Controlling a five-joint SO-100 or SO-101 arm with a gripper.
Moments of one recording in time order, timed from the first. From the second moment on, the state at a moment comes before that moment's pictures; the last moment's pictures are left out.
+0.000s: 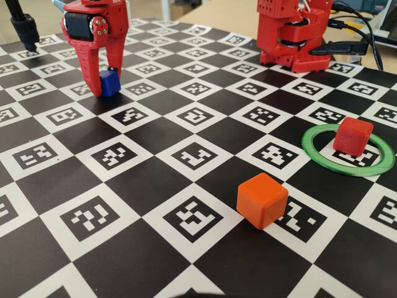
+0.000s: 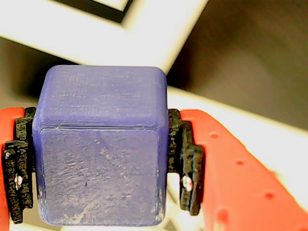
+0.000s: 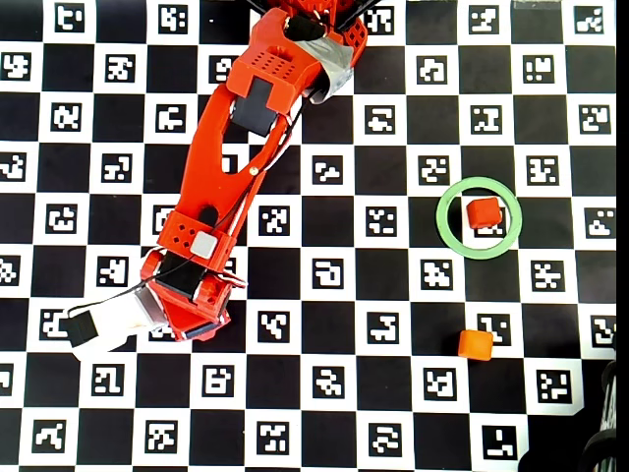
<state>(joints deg) 25.7 46.8 51.9 82.4 -48.7</state>
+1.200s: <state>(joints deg) 4.6 94.4 71.5 99.7 -12.6</state>
